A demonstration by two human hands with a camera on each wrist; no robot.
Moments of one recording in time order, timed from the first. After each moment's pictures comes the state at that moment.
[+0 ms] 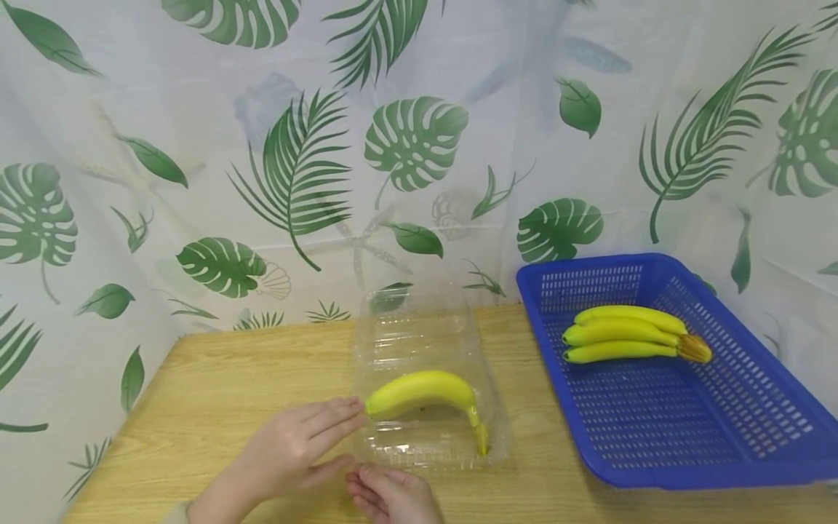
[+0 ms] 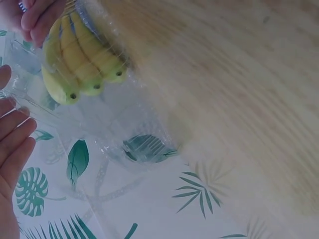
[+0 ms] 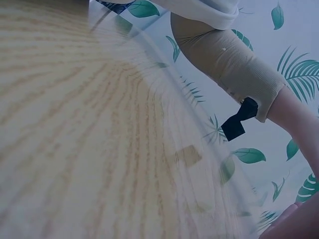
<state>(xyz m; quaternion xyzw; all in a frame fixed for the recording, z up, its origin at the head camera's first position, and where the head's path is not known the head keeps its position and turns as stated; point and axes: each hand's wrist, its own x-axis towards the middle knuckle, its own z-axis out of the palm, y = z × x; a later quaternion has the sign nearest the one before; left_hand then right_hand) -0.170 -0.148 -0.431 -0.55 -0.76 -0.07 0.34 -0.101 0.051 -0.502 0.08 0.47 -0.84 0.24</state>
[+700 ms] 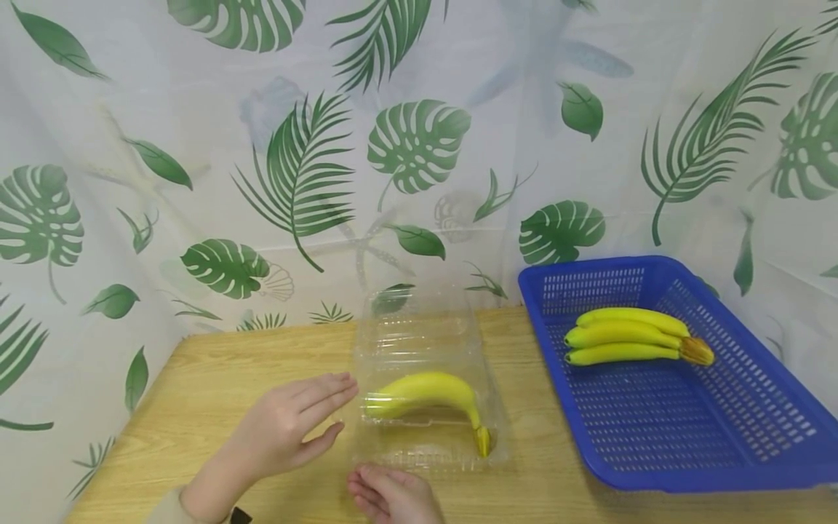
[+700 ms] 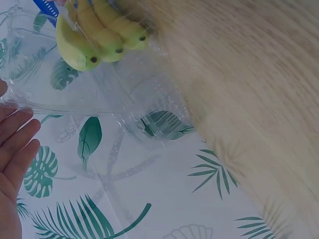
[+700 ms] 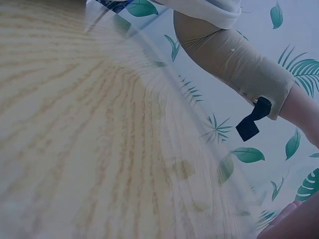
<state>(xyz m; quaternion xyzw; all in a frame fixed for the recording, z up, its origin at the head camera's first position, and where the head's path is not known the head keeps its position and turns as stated) -0.183 -0.153 -0.407 -0.53 -0.77 -0.09 0.35 -0.104 0.050 -0.495 0.10 0.47 -0.83 0.26</state>
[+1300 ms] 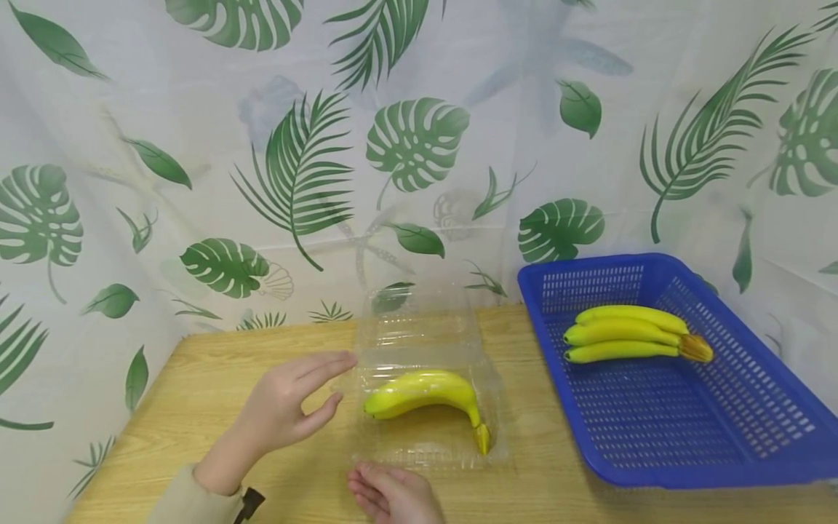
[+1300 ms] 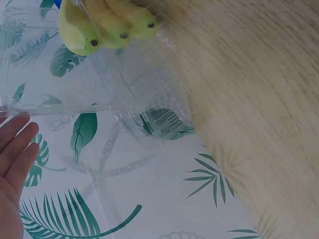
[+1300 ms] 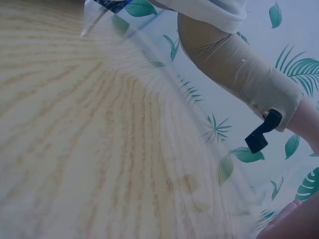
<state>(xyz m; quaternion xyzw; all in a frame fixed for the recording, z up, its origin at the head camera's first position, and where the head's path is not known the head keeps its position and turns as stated) -0.205 -0.150 -0.405 -0.48 -0.79 -0.16 0.35 -0.105 0.049 -0.497 0.10 0.48 -0.83 0.26</state>
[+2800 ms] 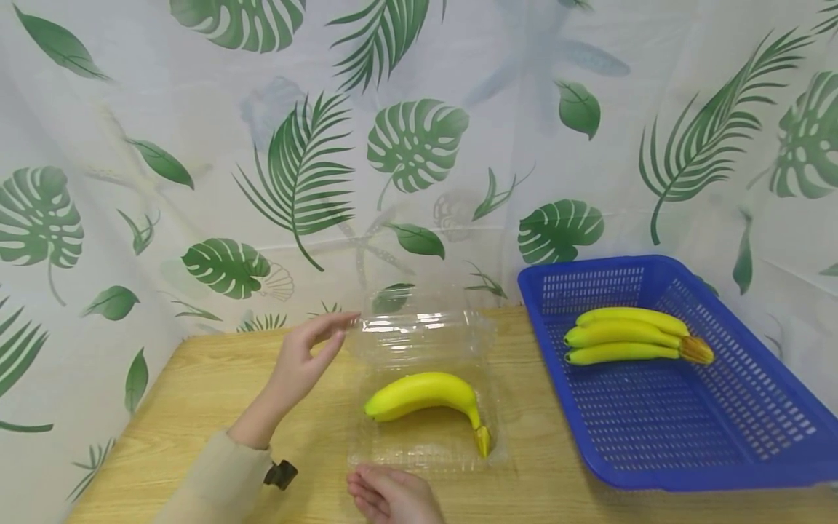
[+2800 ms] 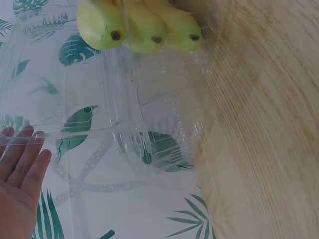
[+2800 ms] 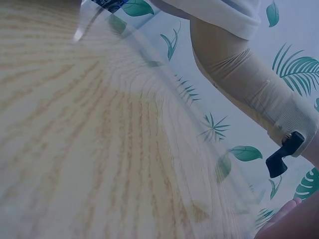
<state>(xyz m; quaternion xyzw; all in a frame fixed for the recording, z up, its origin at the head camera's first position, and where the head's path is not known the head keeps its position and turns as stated) -0.241 -0.129 -0.406 -0.31 -0.81 -0.47 0.17 -0.104 0.052 -0.497 0.12 0.47 -0.83 0.27</state>
